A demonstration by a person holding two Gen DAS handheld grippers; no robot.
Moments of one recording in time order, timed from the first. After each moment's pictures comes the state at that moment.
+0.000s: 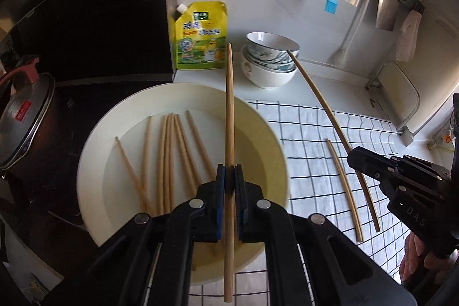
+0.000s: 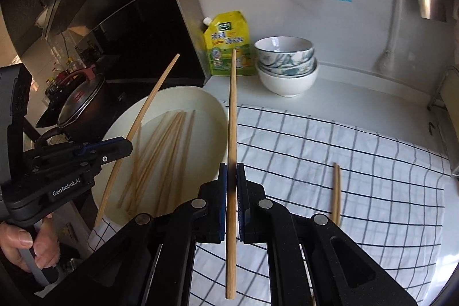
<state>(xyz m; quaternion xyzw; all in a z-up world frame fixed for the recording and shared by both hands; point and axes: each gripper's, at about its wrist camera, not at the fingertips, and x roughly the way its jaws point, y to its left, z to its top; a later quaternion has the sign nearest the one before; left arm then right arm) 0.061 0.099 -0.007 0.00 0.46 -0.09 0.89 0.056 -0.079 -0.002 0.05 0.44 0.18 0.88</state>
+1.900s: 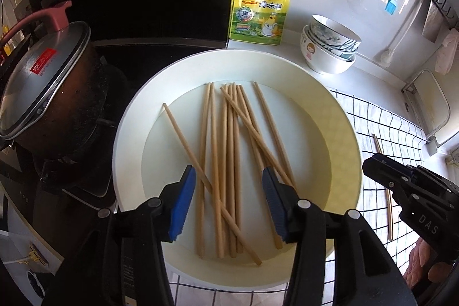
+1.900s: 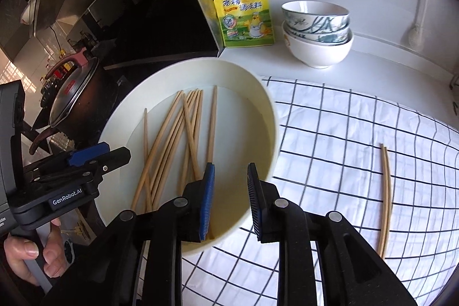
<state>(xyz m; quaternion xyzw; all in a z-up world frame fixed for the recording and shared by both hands) 0.079 0.168 -0.043 -0.03 0.51 -0.04 0.86 0.078 -0.029 -0.037 0.08 0.49 0.16 0.85</state>
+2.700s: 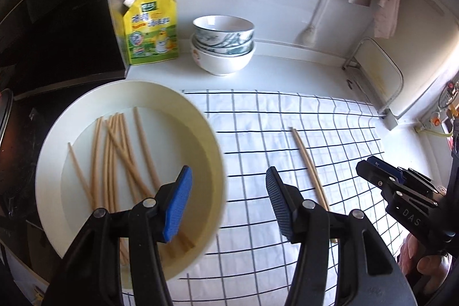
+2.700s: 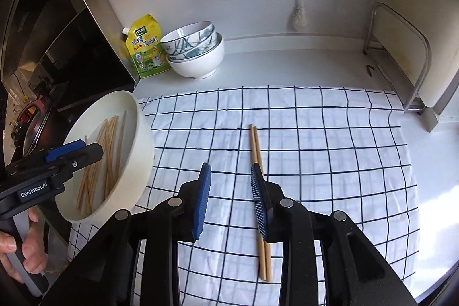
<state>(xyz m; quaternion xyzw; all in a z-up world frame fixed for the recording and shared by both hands) 0.070 0.019 -0.018 0.01 0.48 -0.16 0.86 0.021 -0.190 -0.030 0.12 0.46 0.03 0.88</state>
